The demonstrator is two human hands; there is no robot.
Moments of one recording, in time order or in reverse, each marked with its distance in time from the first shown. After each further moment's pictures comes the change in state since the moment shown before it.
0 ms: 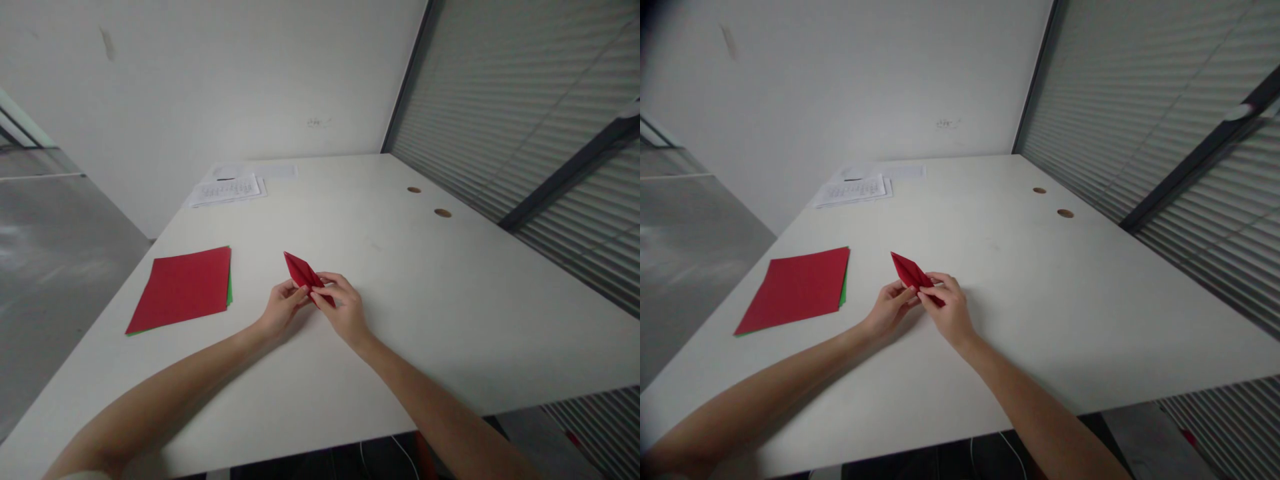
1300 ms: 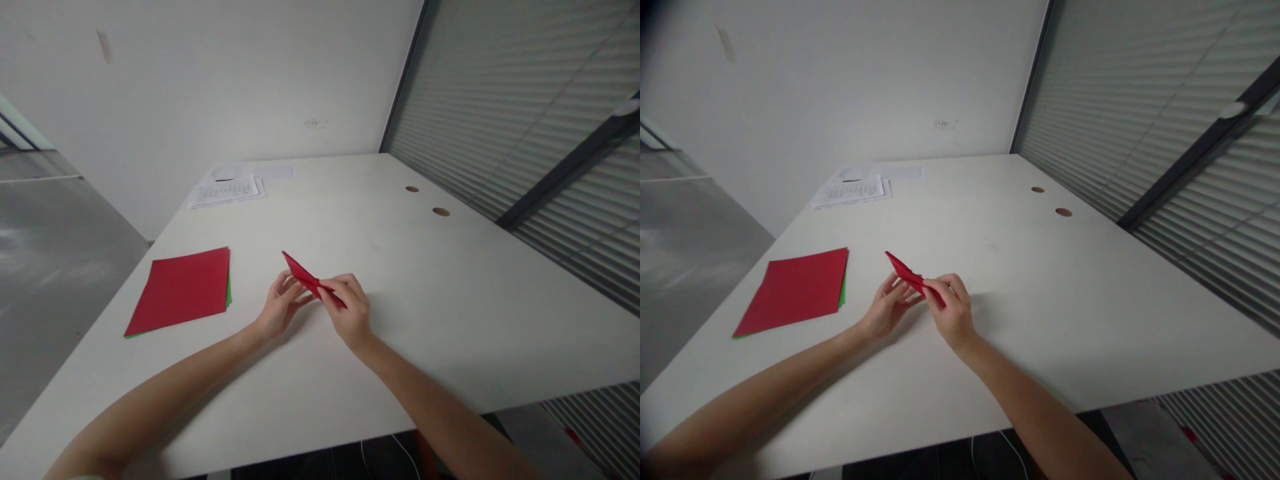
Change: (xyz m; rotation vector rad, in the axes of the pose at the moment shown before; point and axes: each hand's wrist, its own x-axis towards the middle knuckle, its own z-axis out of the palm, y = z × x) left_hand -0.003 0.009 0.004 -0.101 -0.023 0.040; right_hand -0.002 -0.009 -0.005 -0.144 0.136 -0.150
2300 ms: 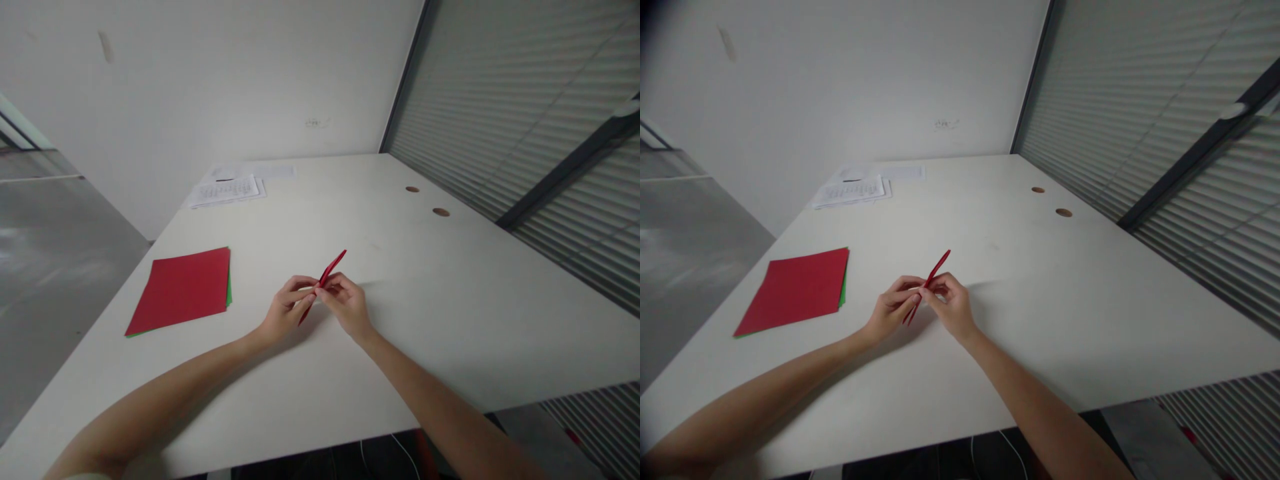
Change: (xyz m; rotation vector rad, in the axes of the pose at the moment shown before) left_hand -0.005 0.005 -0.003 0.766 -0.174 0.358; right_hand 0.004 0.009 0.009 0.612 -0.110 0.487
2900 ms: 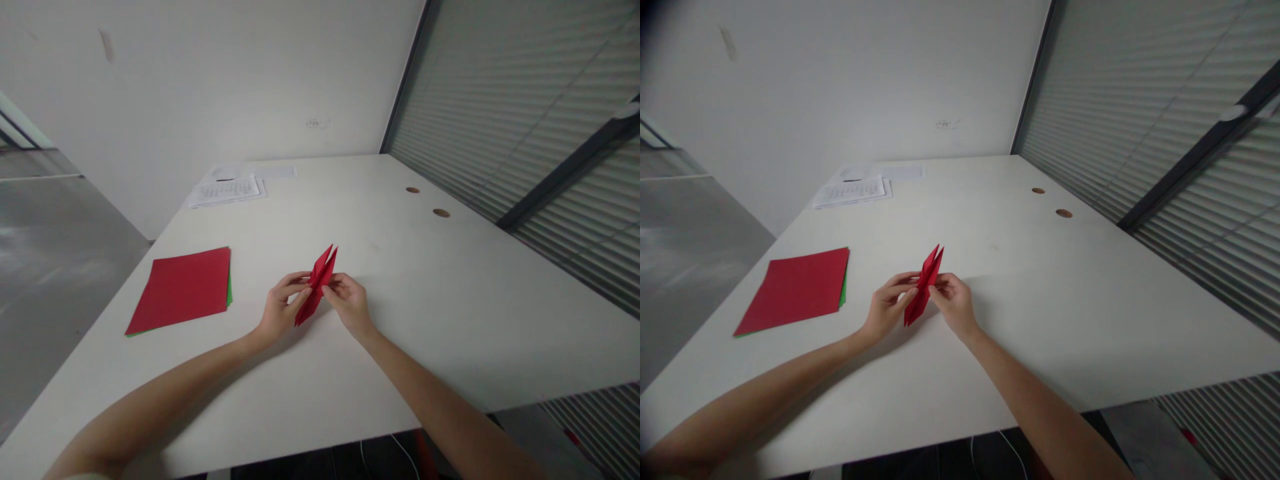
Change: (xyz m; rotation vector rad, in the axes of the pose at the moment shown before) left_hand 0.001 -0.005 -0.001 0.166 0.131 0.037; right_hand 0.003 0.007 -0.003 0.131 0.060 0.157
